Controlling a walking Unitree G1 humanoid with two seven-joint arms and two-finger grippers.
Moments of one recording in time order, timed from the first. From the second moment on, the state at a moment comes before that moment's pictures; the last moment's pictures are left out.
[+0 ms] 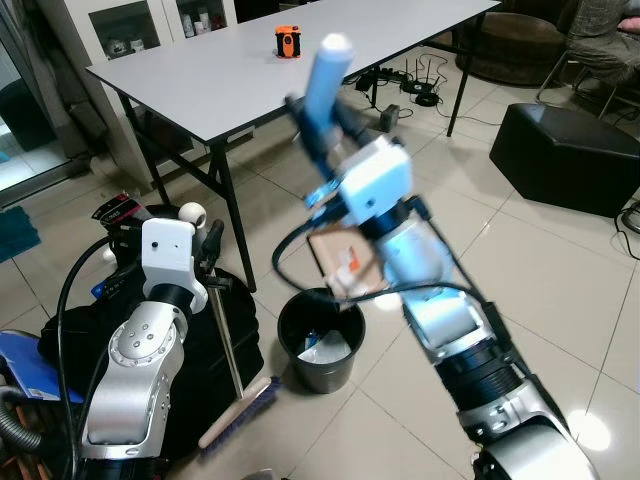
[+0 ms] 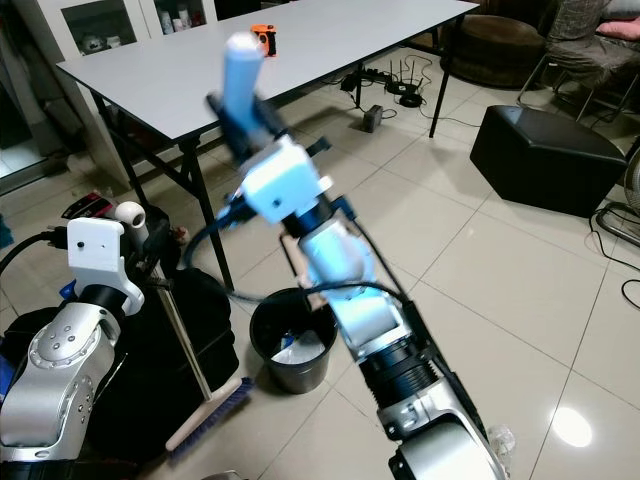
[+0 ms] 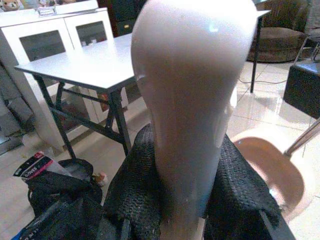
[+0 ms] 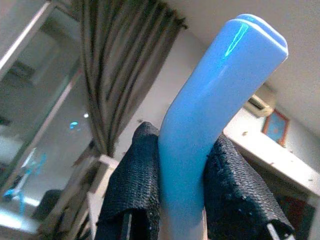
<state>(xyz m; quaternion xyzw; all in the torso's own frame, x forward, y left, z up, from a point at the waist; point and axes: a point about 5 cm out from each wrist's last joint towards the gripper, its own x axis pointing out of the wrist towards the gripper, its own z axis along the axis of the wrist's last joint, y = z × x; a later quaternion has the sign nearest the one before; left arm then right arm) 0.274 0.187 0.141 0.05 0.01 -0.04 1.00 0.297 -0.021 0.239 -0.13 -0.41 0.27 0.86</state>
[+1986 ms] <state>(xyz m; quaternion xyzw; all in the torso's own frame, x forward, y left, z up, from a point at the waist) 0.274 0.134 0.116 0.03 0.04 -0.19 0.98 0.285 -0.200 0.185 -0.10 -0.10 -0.09 0.98</state>
